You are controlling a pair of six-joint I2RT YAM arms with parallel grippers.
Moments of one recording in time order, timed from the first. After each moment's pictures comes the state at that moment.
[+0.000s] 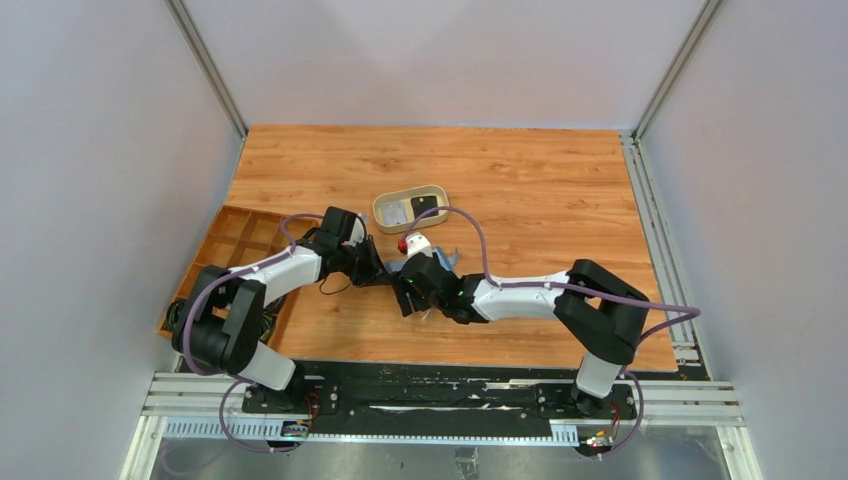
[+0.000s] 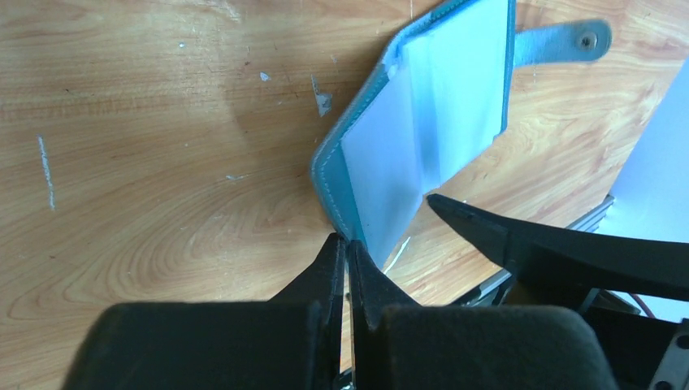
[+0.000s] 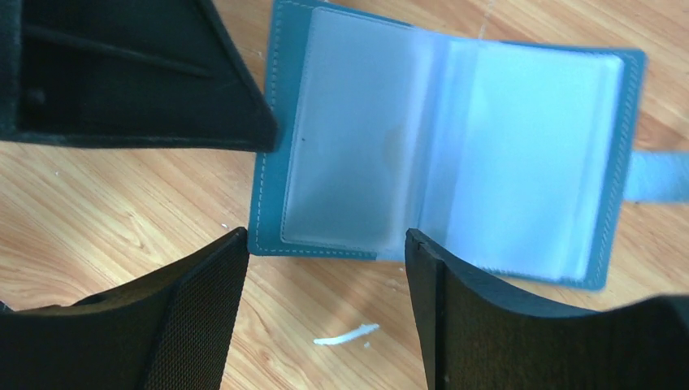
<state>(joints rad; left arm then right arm) -0.34 1.48 0.71 -0.20 0.45 -0.69 1.09 1.75 0.96 0.05 0.27 0.41</state>
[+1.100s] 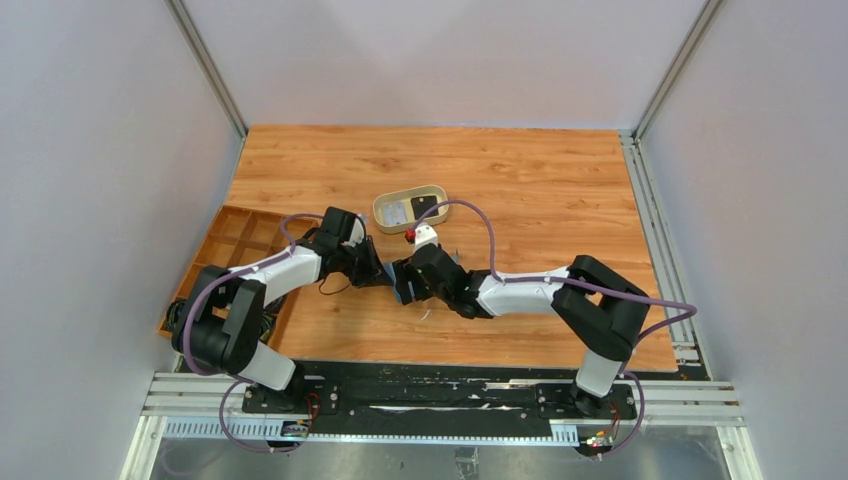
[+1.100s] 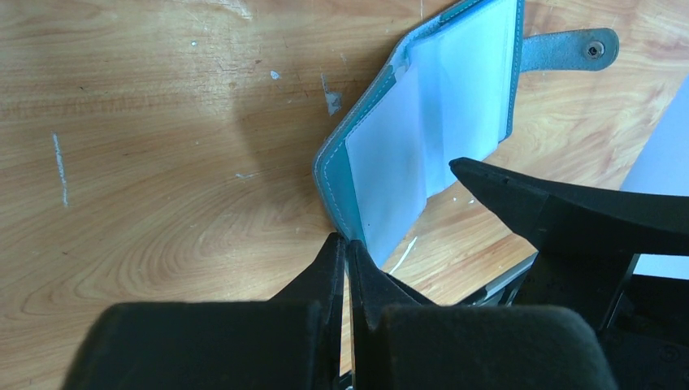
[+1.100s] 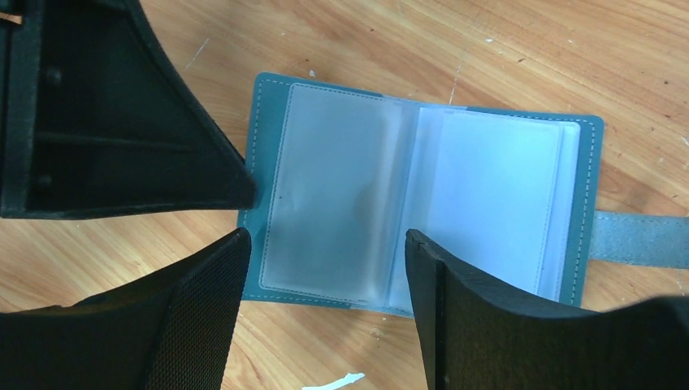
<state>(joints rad) -0.34 1.48 0.71 -0.21 0.44 -0.68 1.03 1.73 0.89 0.23 0.23 0.41</state>
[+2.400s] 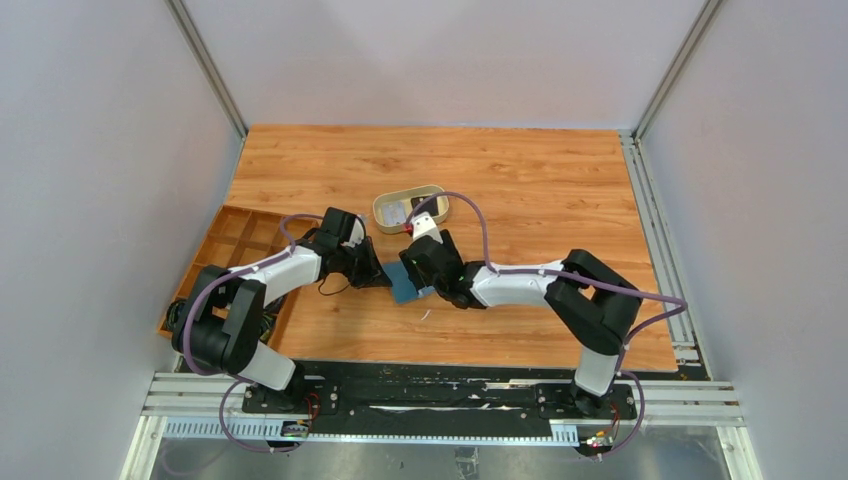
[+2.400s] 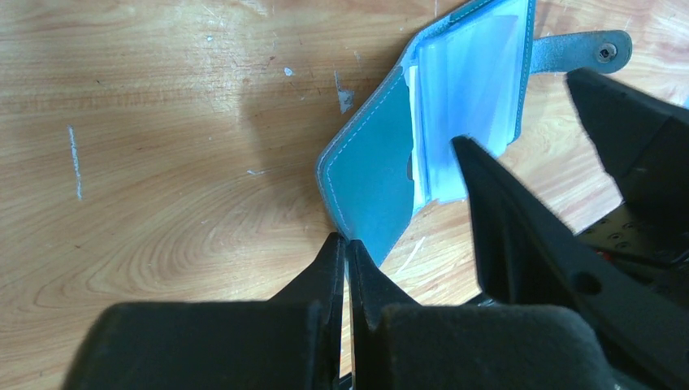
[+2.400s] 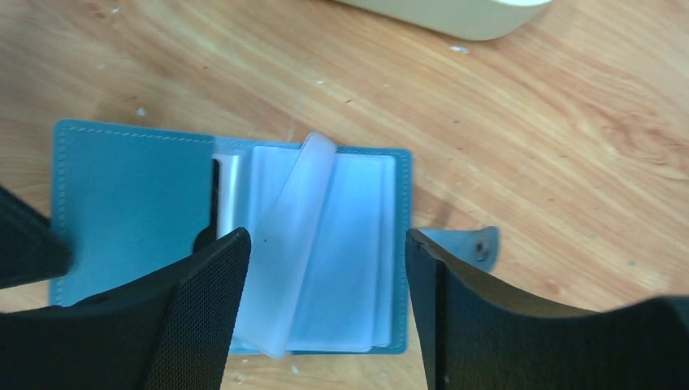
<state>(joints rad) -0.34 1.48 0.71 -0.23 0.43 -0.68 1.00 1.79 0.97 0.12 0.48 0.21</state>
